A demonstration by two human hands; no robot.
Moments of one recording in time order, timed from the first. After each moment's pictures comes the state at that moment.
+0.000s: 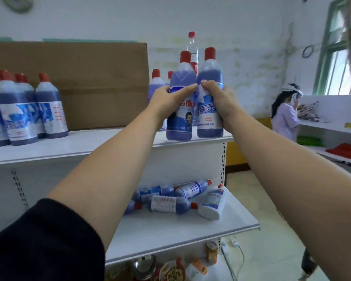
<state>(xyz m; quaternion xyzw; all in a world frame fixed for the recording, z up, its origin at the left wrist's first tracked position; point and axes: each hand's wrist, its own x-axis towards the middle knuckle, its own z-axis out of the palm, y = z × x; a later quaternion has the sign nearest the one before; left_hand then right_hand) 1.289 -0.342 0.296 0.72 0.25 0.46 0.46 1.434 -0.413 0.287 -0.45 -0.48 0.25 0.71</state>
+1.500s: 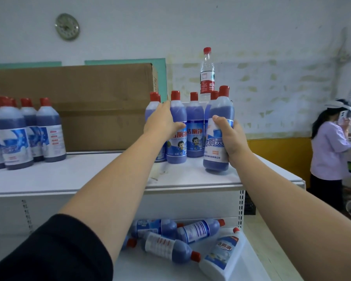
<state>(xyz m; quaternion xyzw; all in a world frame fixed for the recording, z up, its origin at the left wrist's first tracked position) 1.352 -0.244 0.318 0.76 0.50 0.41 -0.01 1.527 -0.305 0.271 -0.47 -0.47 0.27 0.69</state>
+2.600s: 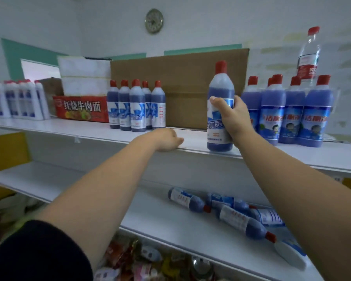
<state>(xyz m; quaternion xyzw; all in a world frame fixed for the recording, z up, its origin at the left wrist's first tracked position) 1.098 -0.362 0.264 0.73 0.68 0.12 0.02 1.288 -0.335 0.279 -0.38 -0.60 0.30 0.63</state>
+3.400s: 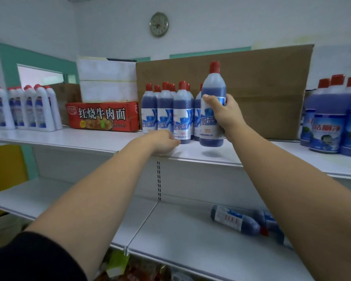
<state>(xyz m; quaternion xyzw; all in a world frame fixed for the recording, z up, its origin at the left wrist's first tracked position) 0.888 -0.272 0.265 0.74 0.66 0.14 0.02 1.080 -0.242 0.294 -0.38 -0.60 0.31 0.64</state>
